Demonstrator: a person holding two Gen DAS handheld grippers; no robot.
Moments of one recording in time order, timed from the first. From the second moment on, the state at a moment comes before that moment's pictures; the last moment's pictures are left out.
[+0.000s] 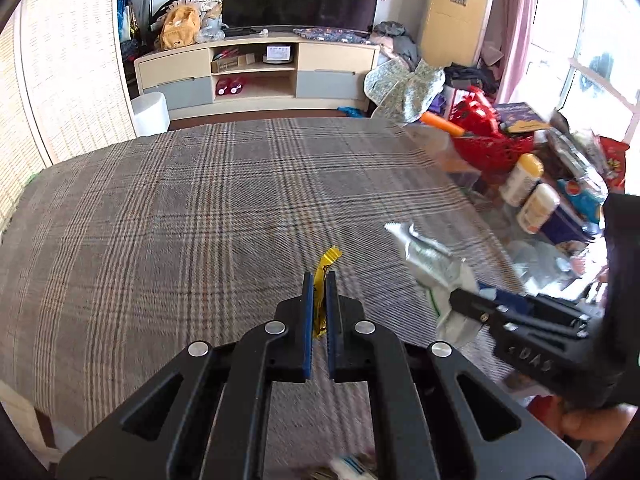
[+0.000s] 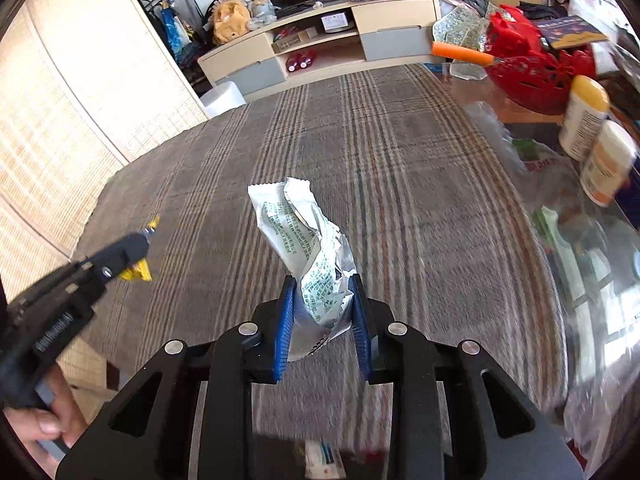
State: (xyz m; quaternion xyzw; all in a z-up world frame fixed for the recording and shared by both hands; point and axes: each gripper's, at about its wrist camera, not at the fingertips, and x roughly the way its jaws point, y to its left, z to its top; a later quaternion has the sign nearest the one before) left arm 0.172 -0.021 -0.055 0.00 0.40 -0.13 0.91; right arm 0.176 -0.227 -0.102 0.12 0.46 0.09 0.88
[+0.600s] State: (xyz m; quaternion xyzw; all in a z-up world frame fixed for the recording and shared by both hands) left arm -0.001 -0.018 -0.097 -0.01 0.39 -0.13 0.91; right arm 0.026 -0.254 -0.114 0.12 0.43 0.09 0.89
